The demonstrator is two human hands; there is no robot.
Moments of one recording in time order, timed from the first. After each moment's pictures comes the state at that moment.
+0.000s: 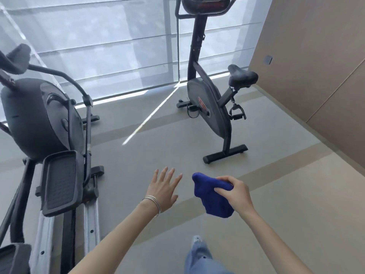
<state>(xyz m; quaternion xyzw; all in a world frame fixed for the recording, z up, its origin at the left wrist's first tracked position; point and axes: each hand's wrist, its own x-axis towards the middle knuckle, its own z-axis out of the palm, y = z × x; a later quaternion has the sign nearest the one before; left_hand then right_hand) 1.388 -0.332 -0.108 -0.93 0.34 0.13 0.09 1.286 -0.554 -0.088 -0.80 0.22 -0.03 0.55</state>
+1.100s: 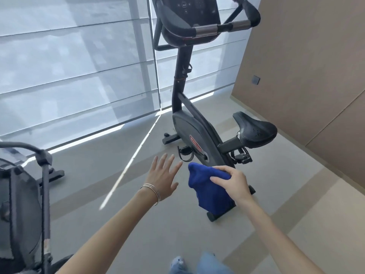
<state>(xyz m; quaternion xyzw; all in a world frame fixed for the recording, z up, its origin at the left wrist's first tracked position) 1.920 -0.471 -0.066 -0.90 0.42 0.04 0.08 1.784 -0.663 -0.045 -0.79 0.26 -0.10 0.55</state>
